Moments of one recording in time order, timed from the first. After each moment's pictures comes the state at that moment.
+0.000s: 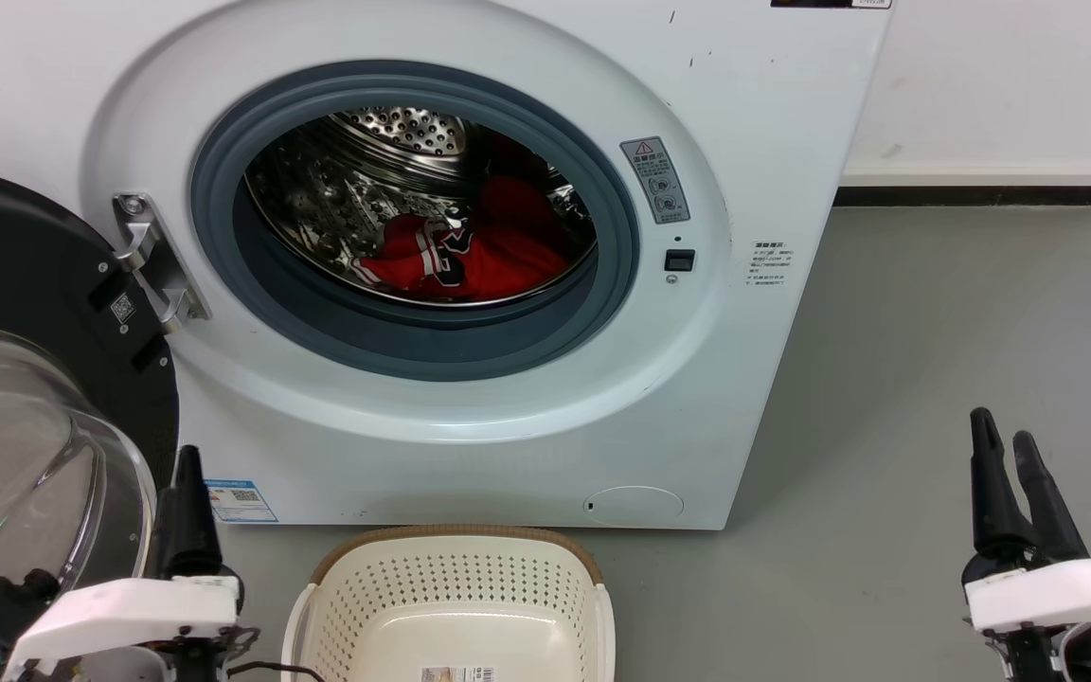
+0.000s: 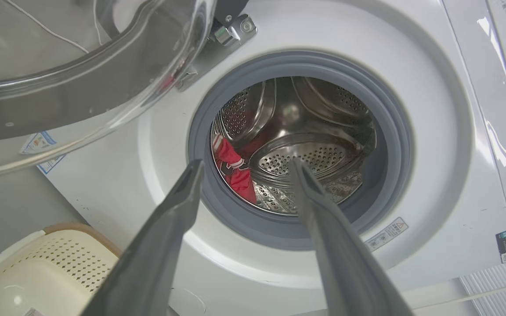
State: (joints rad) left arm -0.02 0.05 0.17 0.07 -1.04 0.01 -0.07; right arm -0.01 -0.05 -0.12 0.06 0.72 0.13 -0.07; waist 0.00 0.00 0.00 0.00
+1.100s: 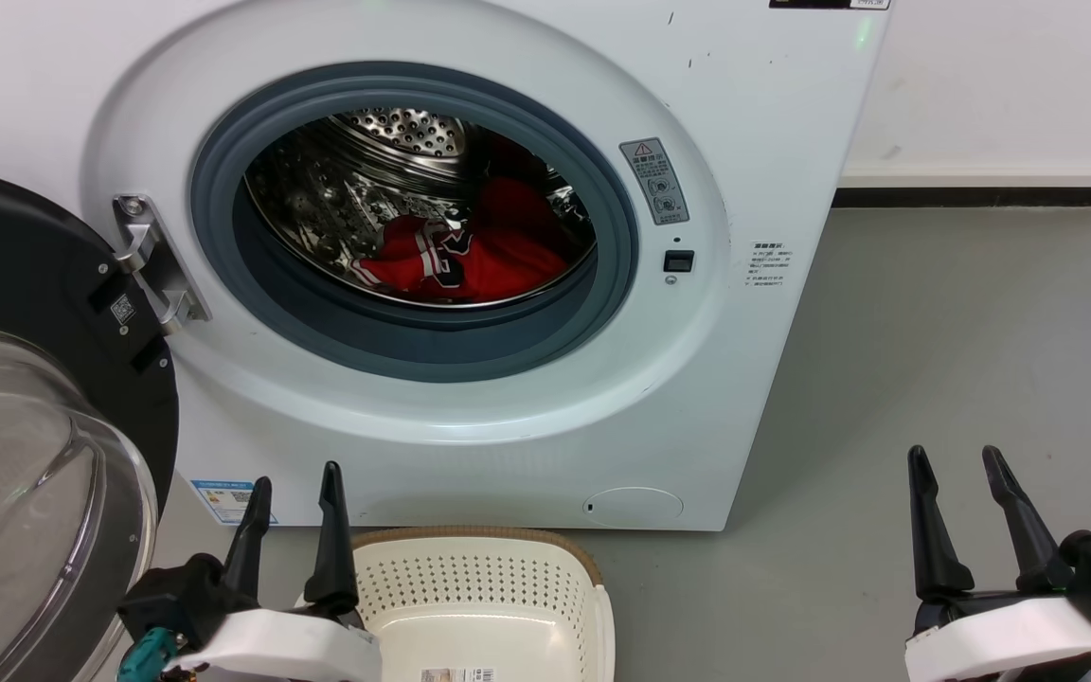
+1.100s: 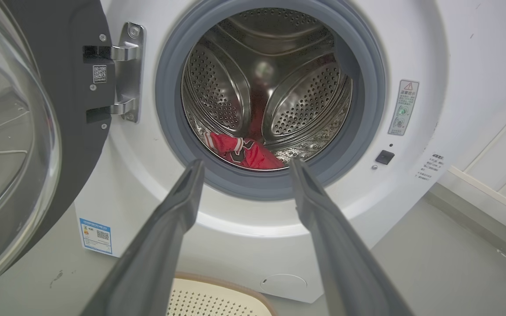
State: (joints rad) left arm 0.05 0.05 -0.05 0.01 -0.40 0.02 -0.17; right arm 0.06 -0.05 -0.04 0.00 0.22 0.13 -0.17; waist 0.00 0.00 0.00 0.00
